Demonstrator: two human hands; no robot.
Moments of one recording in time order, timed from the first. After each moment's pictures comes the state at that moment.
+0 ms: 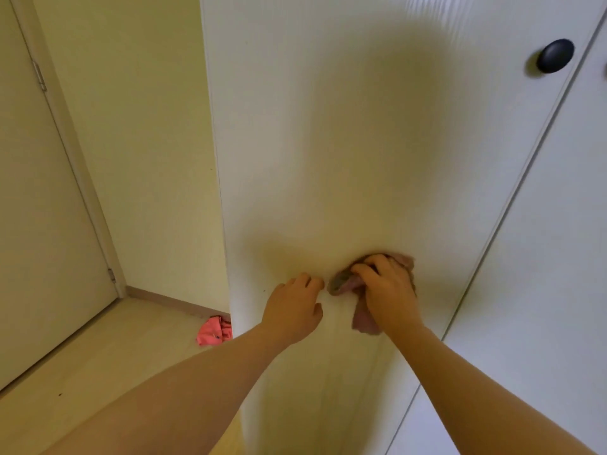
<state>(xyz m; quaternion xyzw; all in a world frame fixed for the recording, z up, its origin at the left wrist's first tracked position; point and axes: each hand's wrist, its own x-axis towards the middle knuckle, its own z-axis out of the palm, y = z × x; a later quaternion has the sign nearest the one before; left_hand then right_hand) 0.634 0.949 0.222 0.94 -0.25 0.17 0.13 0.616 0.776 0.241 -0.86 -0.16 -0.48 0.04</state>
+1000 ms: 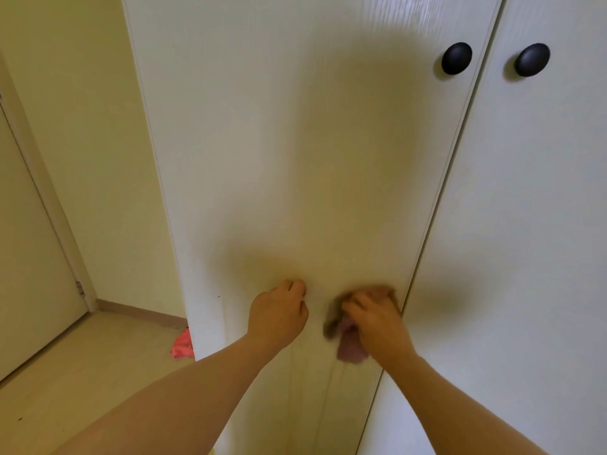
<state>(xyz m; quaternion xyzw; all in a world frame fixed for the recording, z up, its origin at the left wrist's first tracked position) 0.620 0.889 0.217 0.94 -0.21 0.21 0.17 0.582 0.699 0.206 -0.89 -0.21 -0.41 0.00</state>
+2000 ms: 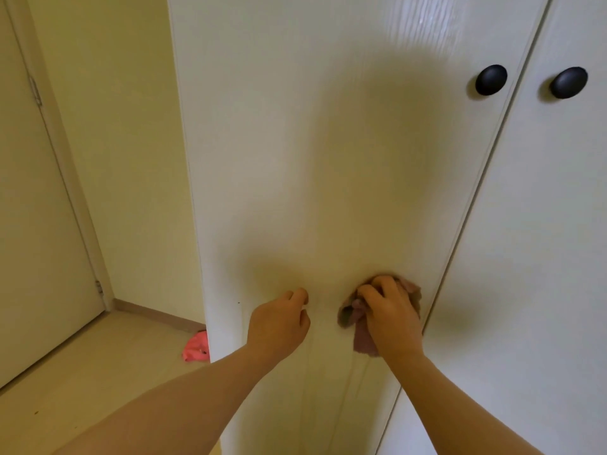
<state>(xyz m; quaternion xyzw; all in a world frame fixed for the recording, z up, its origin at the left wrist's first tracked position) 0.620 0.915 0.219 0.94 -0.19 0.22 0.20 0.581 0.737 0.248 -0.91 -0.09 -0.40 0.09</state>
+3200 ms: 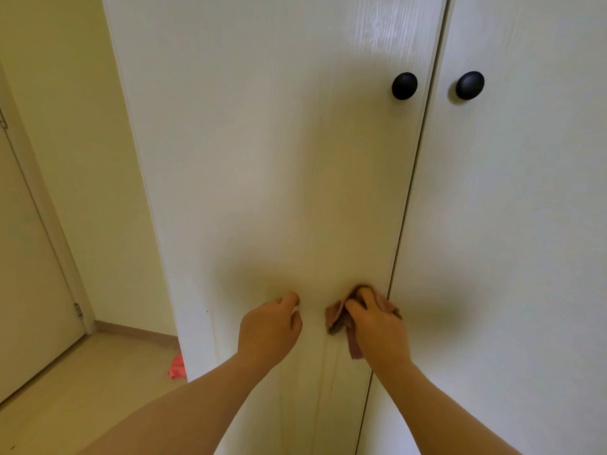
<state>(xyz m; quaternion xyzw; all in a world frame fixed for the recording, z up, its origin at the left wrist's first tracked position) 0.598 0.873 0.231 0.93 -0.18 0.24 0.19 0.566 0.691 0.228 -0.89 -0.09 -0.44 0.01</state>
